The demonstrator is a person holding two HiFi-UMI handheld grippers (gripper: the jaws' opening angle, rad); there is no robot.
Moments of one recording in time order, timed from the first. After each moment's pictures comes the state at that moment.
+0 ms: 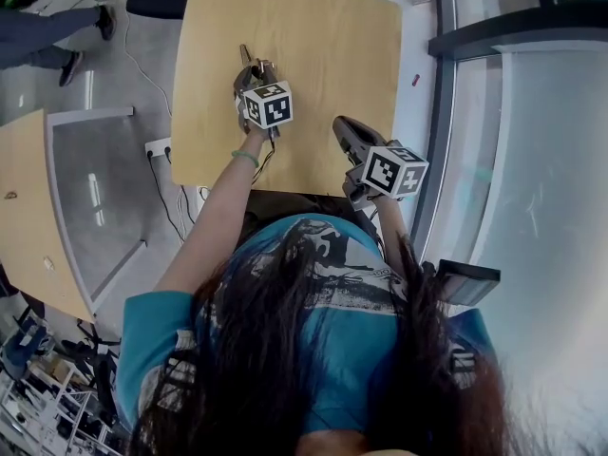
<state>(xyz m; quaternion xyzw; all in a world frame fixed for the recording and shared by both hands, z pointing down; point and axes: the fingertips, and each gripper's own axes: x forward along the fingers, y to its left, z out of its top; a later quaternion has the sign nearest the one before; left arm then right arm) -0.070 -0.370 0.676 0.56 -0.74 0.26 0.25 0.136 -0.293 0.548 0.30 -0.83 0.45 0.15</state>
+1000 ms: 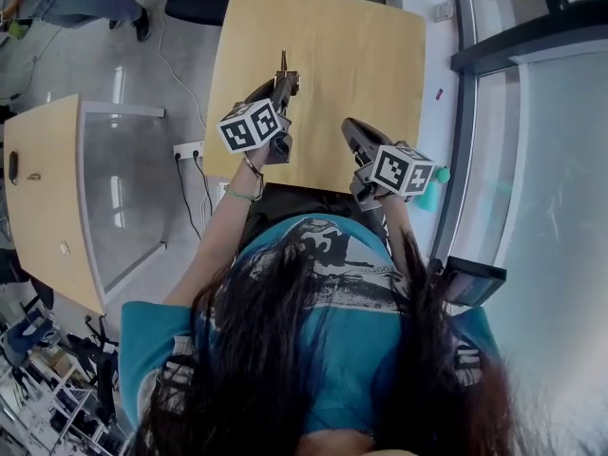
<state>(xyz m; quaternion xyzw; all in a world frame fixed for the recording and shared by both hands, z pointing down) -0.079 -0.299 0.563 0.66 -0.64 -0.01 0.39 0.088 -0.254 0.531 0.28 -0.84 0.46 0.11</state>
